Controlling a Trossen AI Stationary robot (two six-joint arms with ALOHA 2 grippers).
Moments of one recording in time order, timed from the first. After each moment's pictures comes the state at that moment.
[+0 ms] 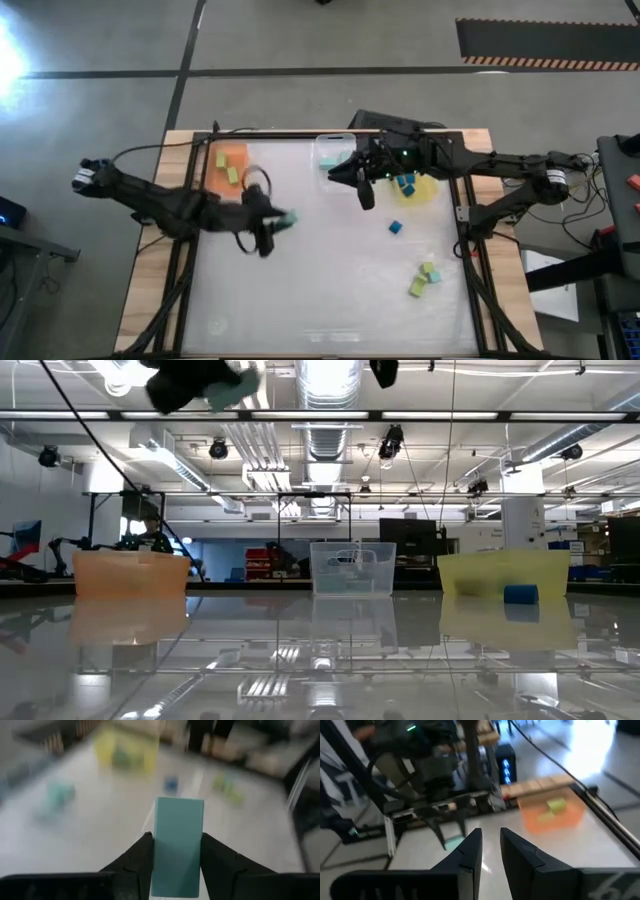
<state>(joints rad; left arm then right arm) -0.29 1.09 0.93 -0.37 -0.44 -0.48 -0.15 1.40 1.34 -0.20 -0.21 0.18</state>
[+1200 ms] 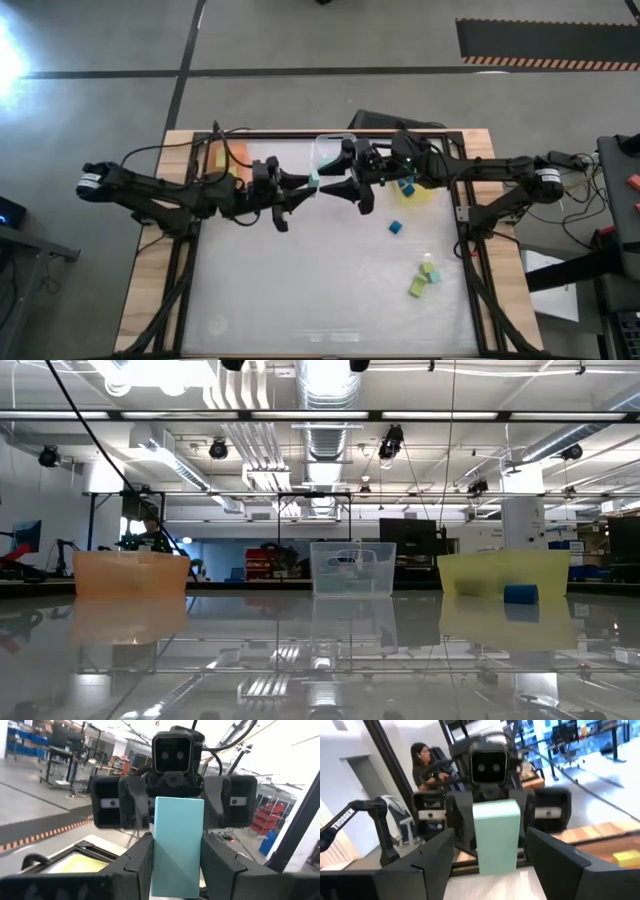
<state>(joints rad) -0.14 1.19 0.92 0.46 -0.37 -0.28 -0.12 1.44 1.24 0.27 -0.35 0.34</state>
